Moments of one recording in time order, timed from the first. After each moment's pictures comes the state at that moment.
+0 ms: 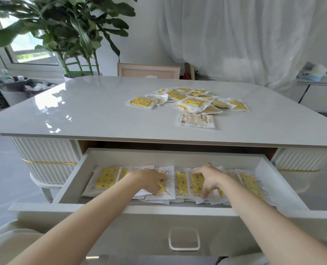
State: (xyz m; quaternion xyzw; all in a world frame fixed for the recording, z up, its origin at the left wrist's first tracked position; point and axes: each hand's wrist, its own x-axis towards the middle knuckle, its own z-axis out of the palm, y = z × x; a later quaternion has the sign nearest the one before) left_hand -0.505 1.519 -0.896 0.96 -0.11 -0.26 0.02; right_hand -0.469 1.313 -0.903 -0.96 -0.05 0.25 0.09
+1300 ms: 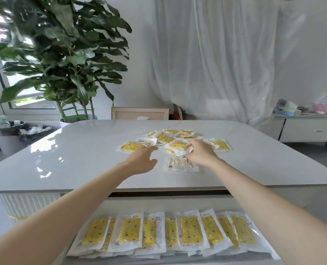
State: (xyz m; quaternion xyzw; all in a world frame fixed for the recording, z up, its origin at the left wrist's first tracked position) left_hand -0.451 1.519 -0.749 0.98 -0.08 0.03 0.19; right_hand -0.409 1.315 -0.749 -0.96 -0.06 -0.05 0.26
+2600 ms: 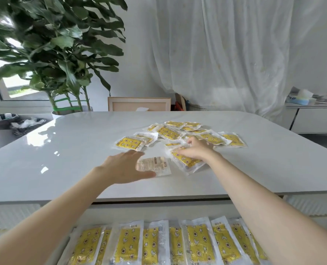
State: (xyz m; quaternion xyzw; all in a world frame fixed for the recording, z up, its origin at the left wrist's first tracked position) left_hand -0.410 1.562 -0.778 1.00 -0.07 -0.01 0.03; right_hand -0.318 1.337 -0.782 -0.98 0.03 0.02 0.21
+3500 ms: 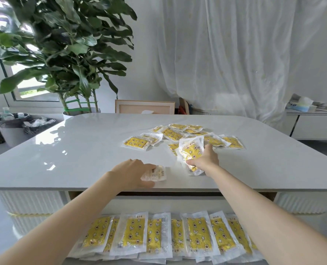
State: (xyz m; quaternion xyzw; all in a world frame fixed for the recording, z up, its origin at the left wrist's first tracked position) left_hand -0.437 1.563 -0.793 0.98 -0.19 0.05 -0.05; right_hand -0.363 1.329 -0.802 -0.89 0.09 -0.05 0.45
